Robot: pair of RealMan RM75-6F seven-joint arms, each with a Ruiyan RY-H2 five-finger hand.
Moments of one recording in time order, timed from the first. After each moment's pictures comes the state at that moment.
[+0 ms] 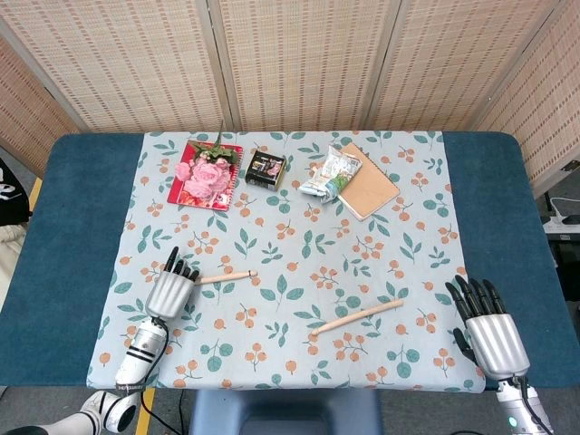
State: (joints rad) left arm -0.47 -1.92 -0.08 -0.77 1.52 1.21 0.46; right arm 0.04 -1.21 -0.01 -1.68 -1.60 1.44 -0.39
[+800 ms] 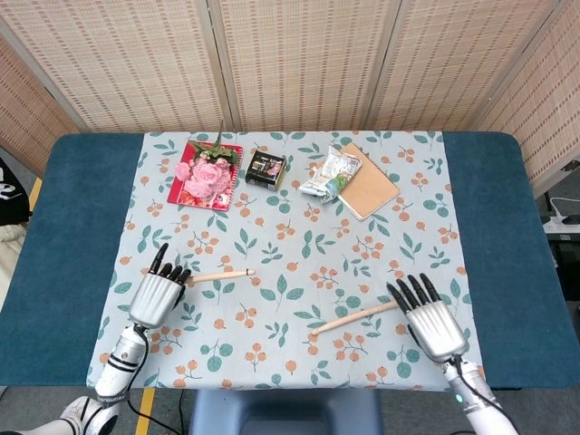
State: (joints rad) left arm -0.43 -1.81 -0.02 -0.87 1.62 1.46 0.31; right arm 0.21 -1.36 0.02 -1.69 -1.54 1.20 -0.69
